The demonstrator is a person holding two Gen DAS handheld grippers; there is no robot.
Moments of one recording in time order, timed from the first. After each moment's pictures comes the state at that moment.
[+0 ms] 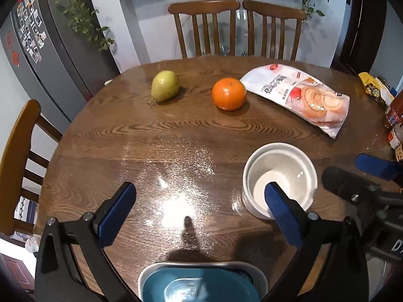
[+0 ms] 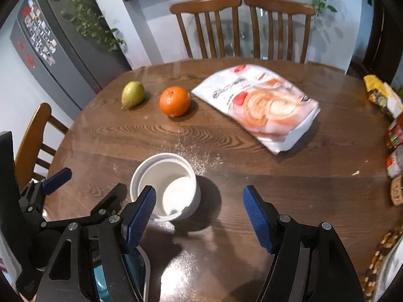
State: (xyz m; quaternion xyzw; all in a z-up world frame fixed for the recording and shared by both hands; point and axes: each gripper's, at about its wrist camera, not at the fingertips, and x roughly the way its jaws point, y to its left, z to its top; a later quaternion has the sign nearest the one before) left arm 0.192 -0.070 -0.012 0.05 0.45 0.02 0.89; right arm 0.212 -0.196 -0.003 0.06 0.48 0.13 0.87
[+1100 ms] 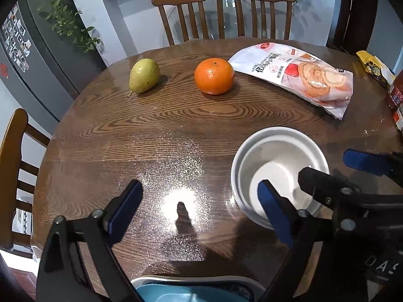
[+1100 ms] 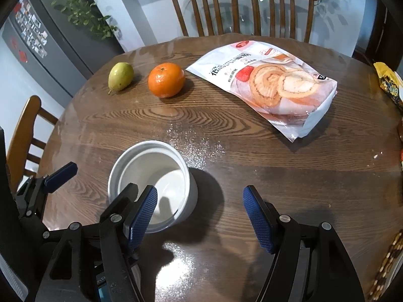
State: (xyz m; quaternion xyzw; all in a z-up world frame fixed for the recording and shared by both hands) left arm 0.210 -0.088 -0.042 0.08 0.47 0.00 0.88; right arm 0.233 -0.187 -0.039 0.06 0.51 0.12 0.85
